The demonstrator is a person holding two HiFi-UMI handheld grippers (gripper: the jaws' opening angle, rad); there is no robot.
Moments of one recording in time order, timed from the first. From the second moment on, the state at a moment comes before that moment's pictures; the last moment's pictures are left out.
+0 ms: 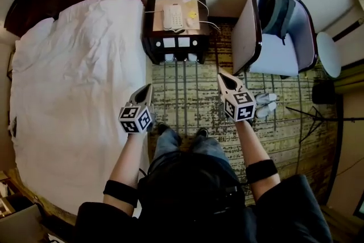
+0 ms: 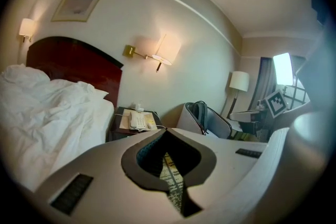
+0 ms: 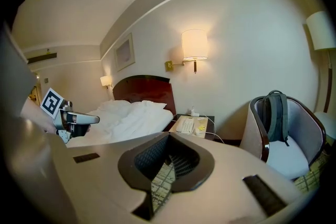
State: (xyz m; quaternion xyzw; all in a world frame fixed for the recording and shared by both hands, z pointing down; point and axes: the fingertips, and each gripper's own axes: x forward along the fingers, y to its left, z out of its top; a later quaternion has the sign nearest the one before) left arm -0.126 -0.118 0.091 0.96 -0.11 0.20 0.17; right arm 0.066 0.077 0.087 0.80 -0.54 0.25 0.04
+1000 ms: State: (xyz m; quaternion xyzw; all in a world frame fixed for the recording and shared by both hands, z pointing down) left arm -0.132 -0.076 0.079 0.96 -0.13 0.22 0.12; right arm 0.041 0.140 0.120 0.81 -0.52 0.29 0.02
